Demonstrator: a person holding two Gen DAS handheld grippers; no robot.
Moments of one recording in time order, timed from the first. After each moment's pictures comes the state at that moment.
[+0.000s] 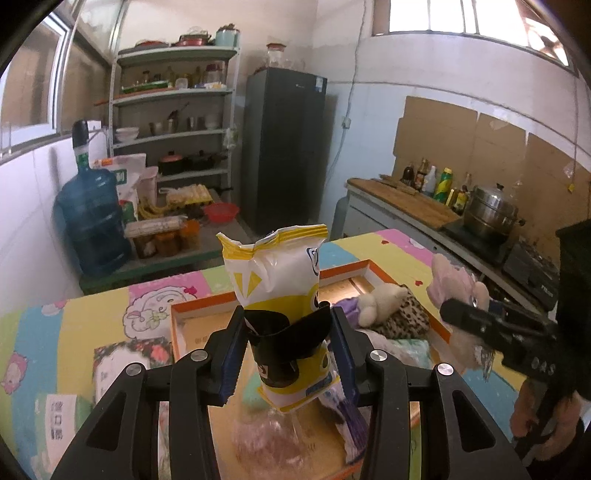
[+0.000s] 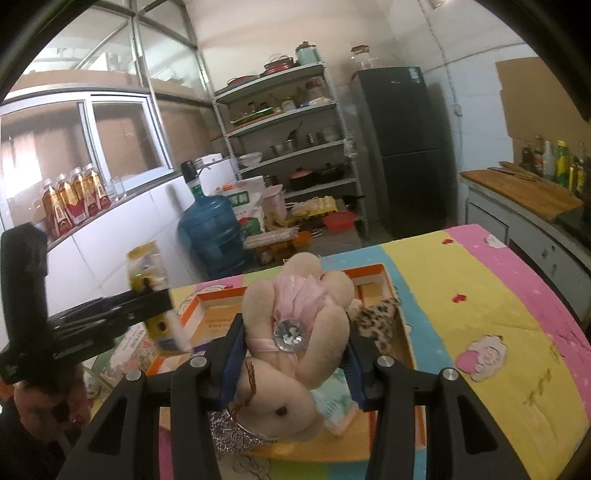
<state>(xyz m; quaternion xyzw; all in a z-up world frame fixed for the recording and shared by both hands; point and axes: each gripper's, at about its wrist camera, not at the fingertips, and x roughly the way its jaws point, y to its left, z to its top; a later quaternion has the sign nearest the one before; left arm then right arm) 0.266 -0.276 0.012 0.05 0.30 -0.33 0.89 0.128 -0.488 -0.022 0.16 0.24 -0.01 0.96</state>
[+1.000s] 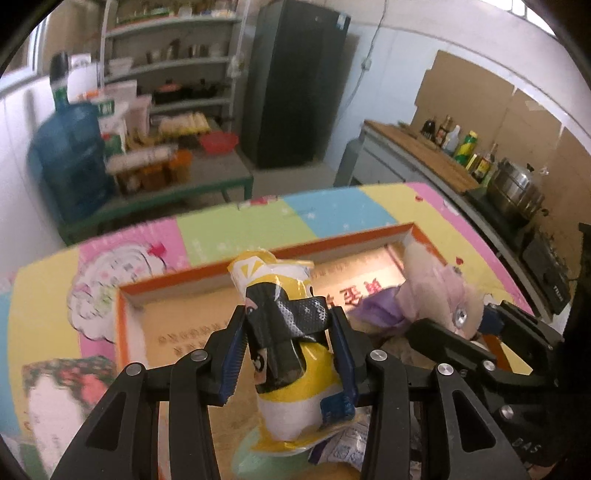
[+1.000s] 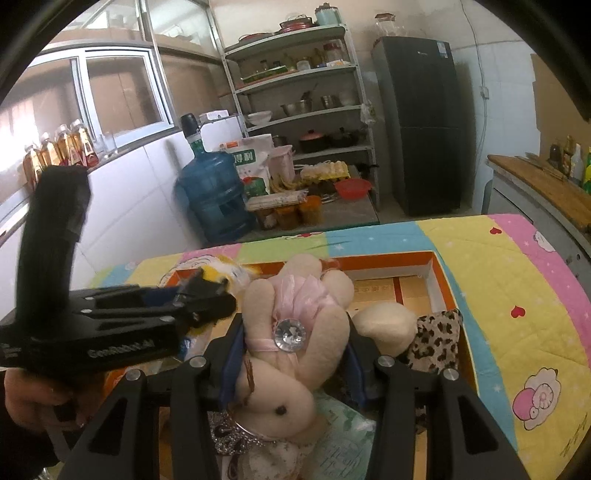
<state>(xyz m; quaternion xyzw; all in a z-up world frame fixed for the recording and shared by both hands) 0.360 -0.335 -0.055 0.05 0.44 -0.32 0.84 0.217 -0.477 -0.060 0.12 0.32 0.01 0.94</state>
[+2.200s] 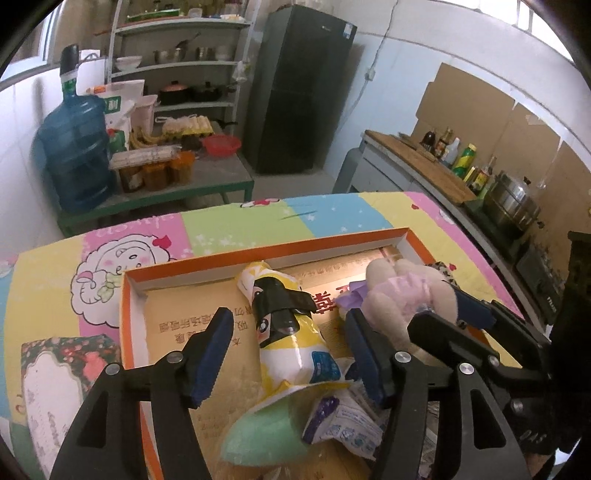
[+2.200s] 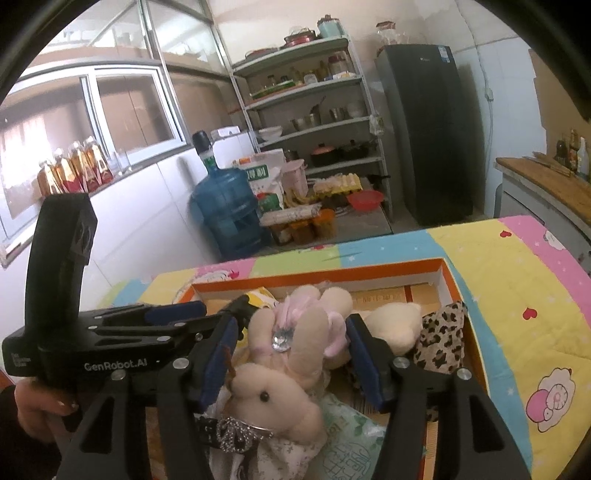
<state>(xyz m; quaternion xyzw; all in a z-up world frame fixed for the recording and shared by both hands) 0.347 -0.317 -0.049 0.02 0.42 -0.32 0.85 0.208 -0.482 -0.059 0.15 0.28 0.04 0.95</state>
